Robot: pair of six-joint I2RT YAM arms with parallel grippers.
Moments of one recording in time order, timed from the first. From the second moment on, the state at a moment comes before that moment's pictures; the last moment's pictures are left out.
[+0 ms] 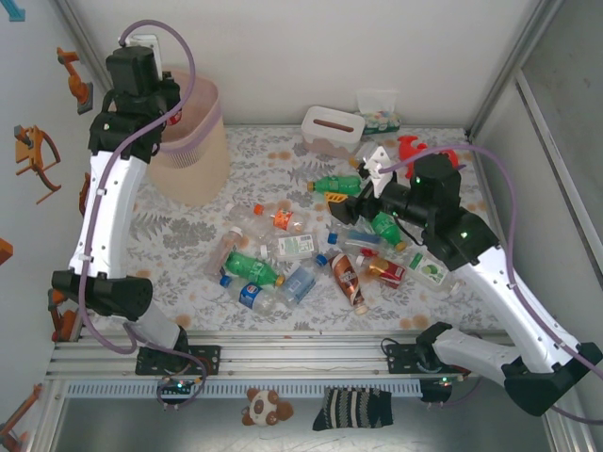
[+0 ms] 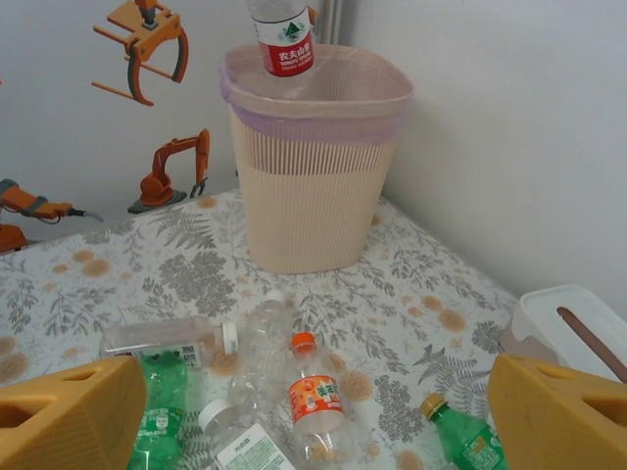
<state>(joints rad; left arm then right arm) -0.25 1.63 2.07 -0.76 -0.46 0.00 0.59 1.04 1.23 -0.42 -0.38 -0.19</state>
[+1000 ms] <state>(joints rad) -0.15 2.09 2.19 -0.76 -0.14 -0.25 0.59 0.96 1.21 -0.50 -0.35 -0.20</state>
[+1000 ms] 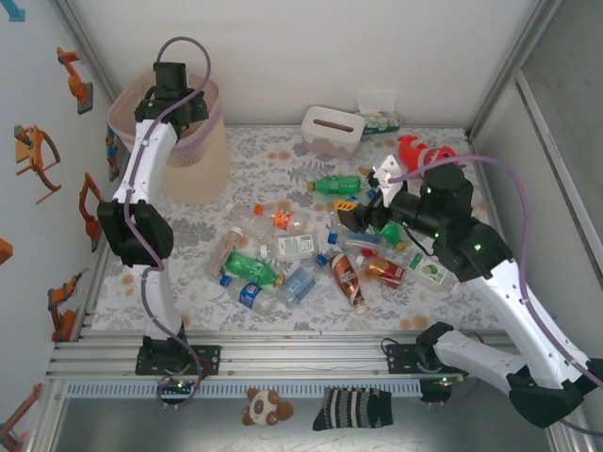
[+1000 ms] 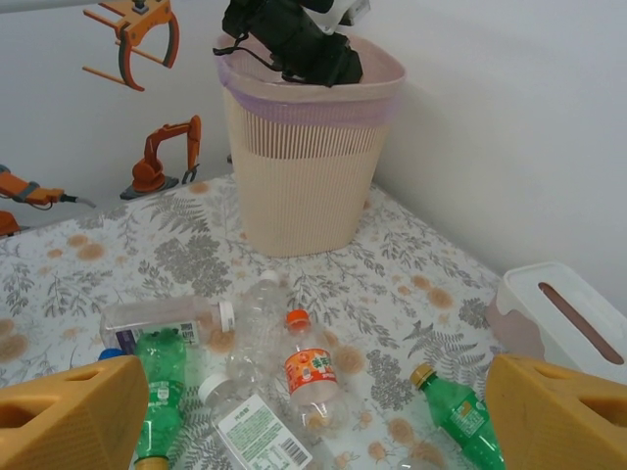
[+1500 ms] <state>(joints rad) -0.12 2.11 2.22 -0.78 -0.03 -0.30 0.59 0.97 1.20 -0.50 -0.35 -0.20</state>
